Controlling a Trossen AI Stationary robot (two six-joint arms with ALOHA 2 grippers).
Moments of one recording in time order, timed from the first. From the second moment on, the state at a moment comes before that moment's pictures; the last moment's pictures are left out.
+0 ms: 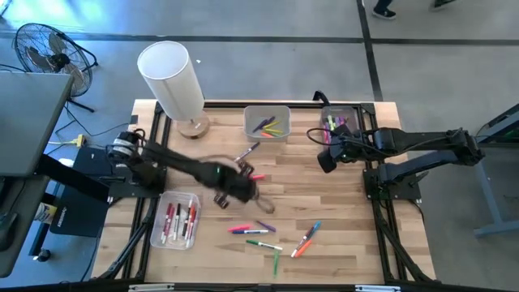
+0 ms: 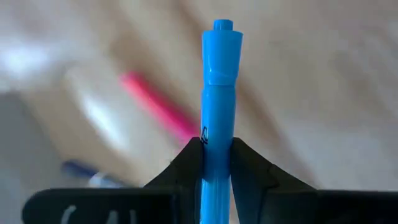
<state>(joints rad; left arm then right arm) -0.18 1.73 1.18 -0.69 -0.32 0.55 0.00 1.06 1.00 -1.03 0.41 0.91</state>
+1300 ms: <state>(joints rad) 0.12 1.63 1.55 -0.17 0.21 -0.26 0.23 1.07 1.00 -0.13 0.70 0.52</state>
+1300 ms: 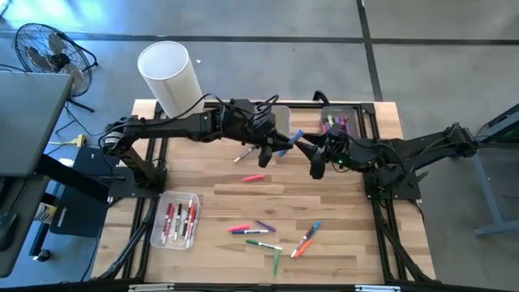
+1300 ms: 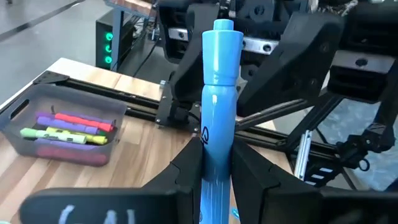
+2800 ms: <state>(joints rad) 0.13 1.62 1.55 -0.23 0.22 -0.19 0.14 1.16 1.00 0.04 0.61 0.37</state>
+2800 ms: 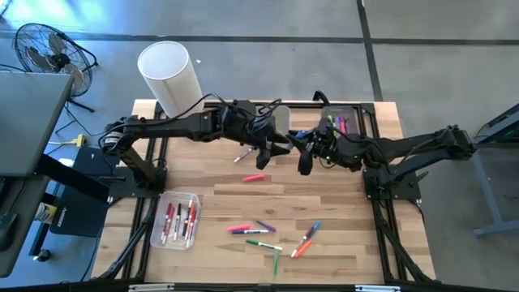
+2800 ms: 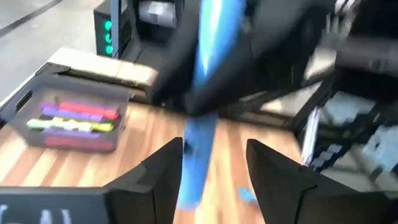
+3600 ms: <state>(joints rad) 0.29 1.50 1.50 -0.82 0.20 -0.14 -0.64 1.24 1.00 -0.84 0.28 0.75</state>
